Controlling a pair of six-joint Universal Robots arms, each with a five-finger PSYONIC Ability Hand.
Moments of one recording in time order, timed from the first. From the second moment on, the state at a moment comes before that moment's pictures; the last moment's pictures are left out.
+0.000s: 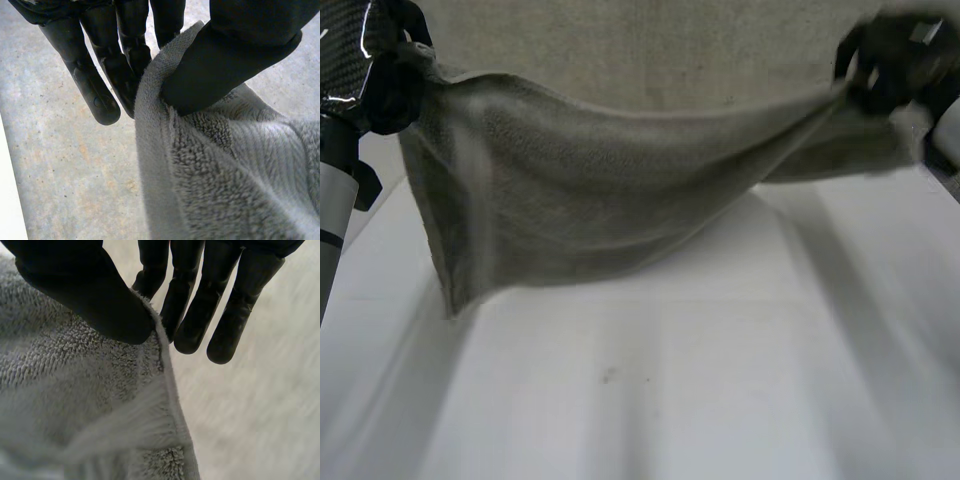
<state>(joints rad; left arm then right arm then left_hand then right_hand) 4.51 -1.42 -1.85 3.79 -1.38 3.13 1.69 -1.33 1.21 -0.04 1.18 3.02 1.19 1.22 1.22 1.22 1.03 1.39 1.21 1.21 1.22 1.03</state>
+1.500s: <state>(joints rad) 4.65 -1.80 -1.86 3.69 -1.18 3.06 1.72 -1.09 1.46 0.16 1.15 2.51 1.19 1.22 1.22 1.22 1.03 1.39 1.21 1.21 1.22 1.04</state>
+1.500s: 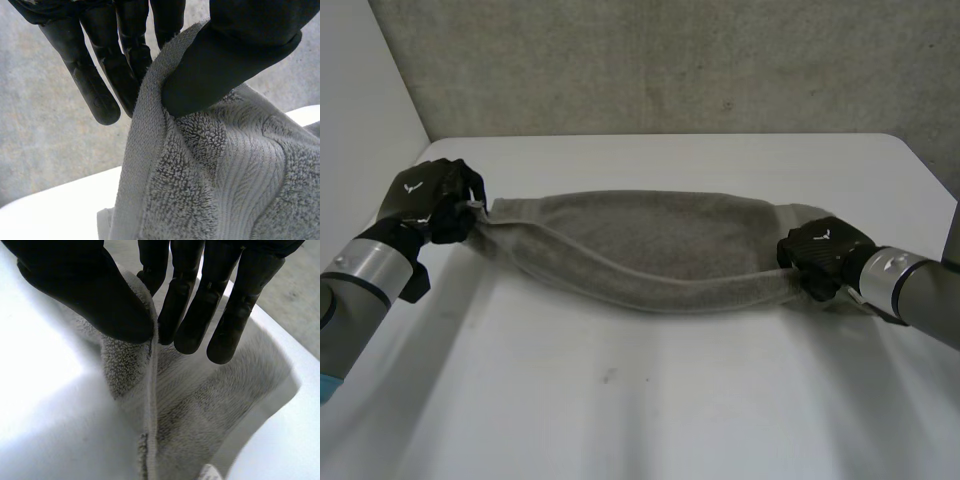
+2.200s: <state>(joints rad) 4.67 -1.75 -1.88 3.74 -1.19 3.04 1.54 -1.06 1.56 0.08 1.16 2.79 1.19 1.22 1.22 1.22 1.03 0.79 0.69 0.69 0.69 0.52</state>
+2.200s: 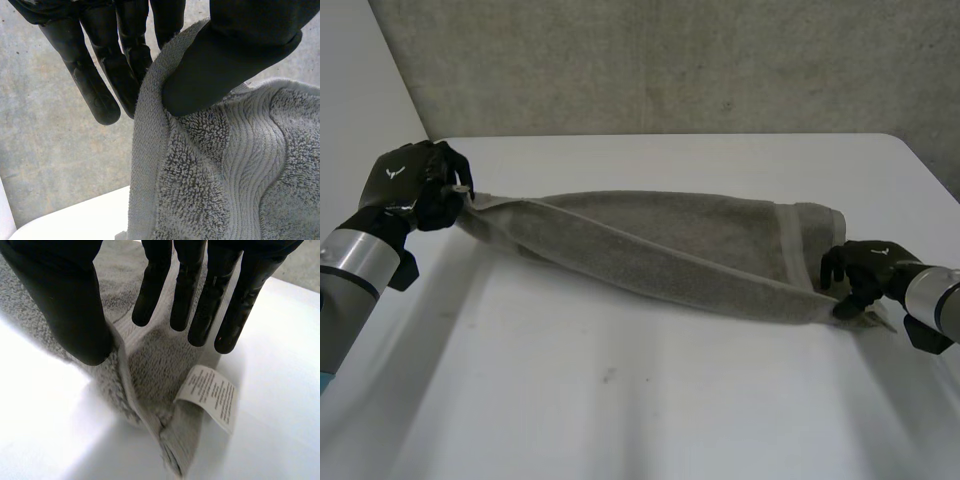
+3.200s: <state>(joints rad) 4.65 -1.35 -1.63 3.28 -1.19 3.04 1.49 -1.53 1.03 0.52 1.05 2.62 1.19 1.22 1.22 1.22 1.03 1.39 1.21 1.21 1.22 1.03</state>
